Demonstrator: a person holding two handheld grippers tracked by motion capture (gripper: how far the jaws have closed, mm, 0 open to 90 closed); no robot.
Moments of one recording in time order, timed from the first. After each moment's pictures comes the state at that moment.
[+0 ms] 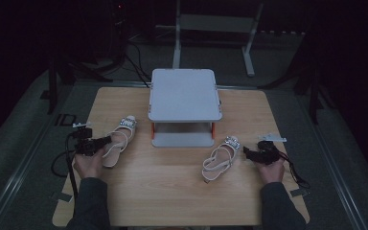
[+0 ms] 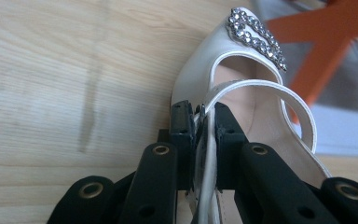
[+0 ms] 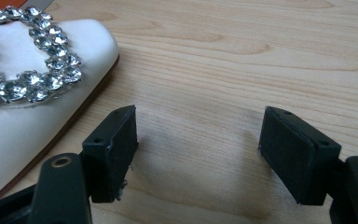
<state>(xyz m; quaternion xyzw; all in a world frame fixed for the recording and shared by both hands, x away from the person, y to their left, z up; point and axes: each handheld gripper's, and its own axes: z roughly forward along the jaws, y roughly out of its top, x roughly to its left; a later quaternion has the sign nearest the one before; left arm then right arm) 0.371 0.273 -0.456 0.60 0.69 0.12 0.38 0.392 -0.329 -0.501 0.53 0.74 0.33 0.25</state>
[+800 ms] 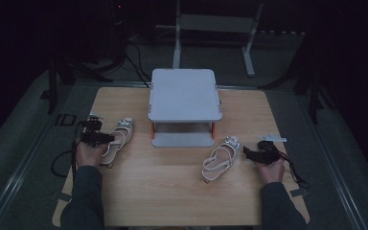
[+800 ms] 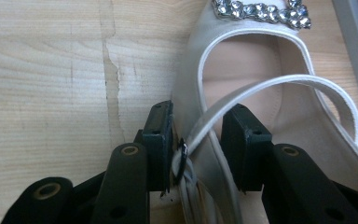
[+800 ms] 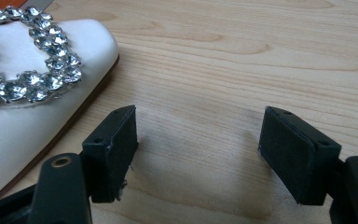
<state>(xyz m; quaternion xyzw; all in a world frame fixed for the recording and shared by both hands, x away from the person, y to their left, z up) 0.415 0.269 -0.458 0.71 0.65 0.11 0.25 0.392 -0.329 -0.501 0.54 0.74 0.33 0.25</state>
